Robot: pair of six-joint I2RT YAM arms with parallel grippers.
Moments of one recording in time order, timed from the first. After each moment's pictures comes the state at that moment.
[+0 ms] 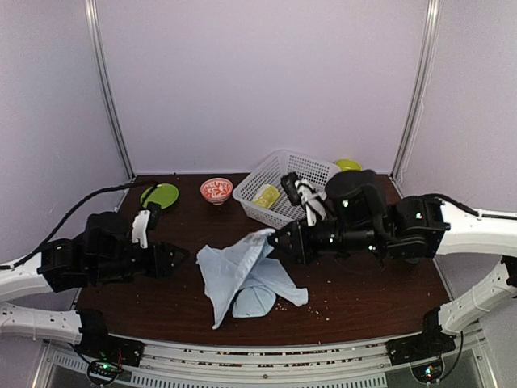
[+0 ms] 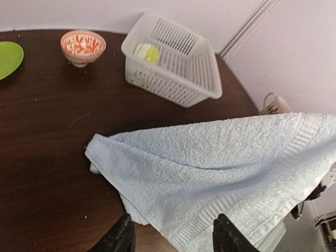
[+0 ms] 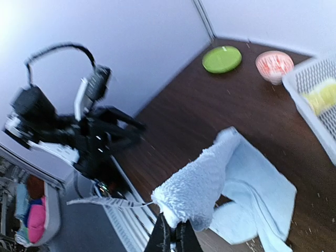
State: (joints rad) left arm -1.01 0.72 0.64 -0.43 -0.21 -0.70; right arm 1.23 1.30 1.21 -0.38 0.14 0.58
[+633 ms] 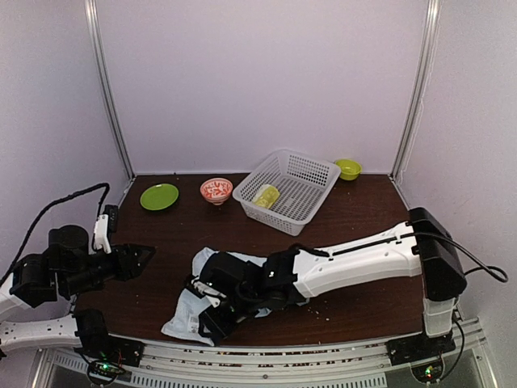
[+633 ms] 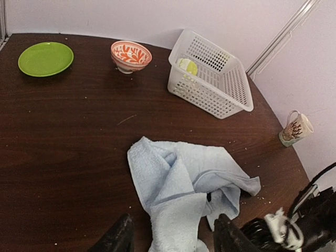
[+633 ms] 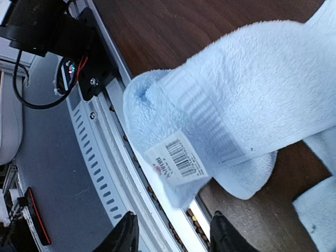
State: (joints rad) left arm -1.01 0.39 0.59 -0.63 -0.39 -0.70; right arm 1.37 2.04 1.54 -0.41 -0.20 0.55
